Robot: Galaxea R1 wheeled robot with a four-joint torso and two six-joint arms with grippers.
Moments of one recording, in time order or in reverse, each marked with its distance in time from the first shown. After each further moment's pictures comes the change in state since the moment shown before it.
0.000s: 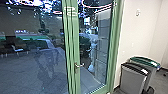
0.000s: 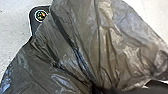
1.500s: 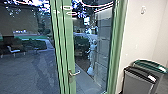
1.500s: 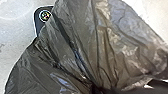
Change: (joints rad) left arm -0.002 -0.003 -0.004 0.000 -0.001 0.000; right arm 0.001 0.005 0.000 -0.010 0.002 0.000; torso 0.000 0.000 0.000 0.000
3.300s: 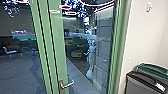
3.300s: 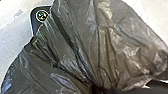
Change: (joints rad) left arm 0.008 0.003 0.002 0.000 -0.011 0.000; right arm -0.004 -0.002 -0.002 -0.001 0.000 0.000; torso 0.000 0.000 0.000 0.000
